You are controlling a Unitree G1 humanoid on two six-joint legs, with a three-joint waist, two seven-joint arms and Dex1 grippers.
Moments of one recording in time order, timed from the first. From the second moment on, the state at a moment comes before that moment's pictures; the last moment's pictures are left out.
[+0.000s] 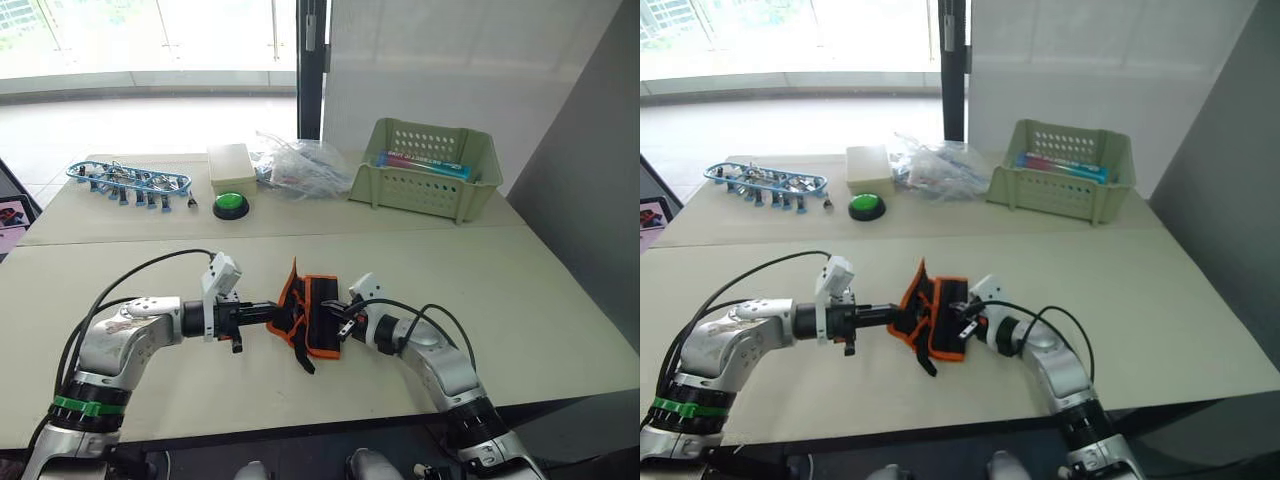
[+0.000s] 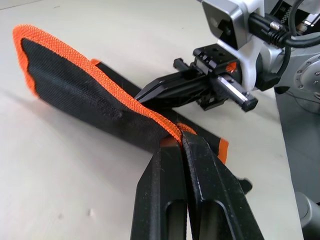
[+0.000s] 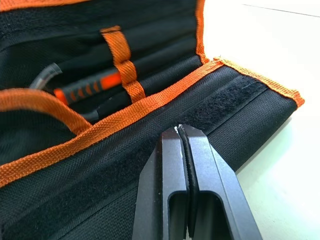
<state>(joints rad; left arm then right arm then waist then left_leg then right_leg) -0.41 0.63 -0.04 -0.08 -0.59 0.75 -1.03 -0.39 -0.22 0.22 0.10 0.20 0.36 0.62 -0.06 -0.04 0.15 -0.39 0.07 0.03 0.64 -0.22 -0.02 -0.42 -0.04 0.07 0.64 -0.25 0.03</state>
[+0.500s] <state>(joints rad) -0.45 0.41 -0.19 -0.01 -0.47 0.80 -0.85 -0.34 -0.20 0.13 0.02 0.26 0.46 0.57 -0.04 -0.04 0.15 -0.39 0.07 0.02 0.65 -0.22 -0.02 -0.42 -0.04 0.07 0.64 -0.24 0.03</state>
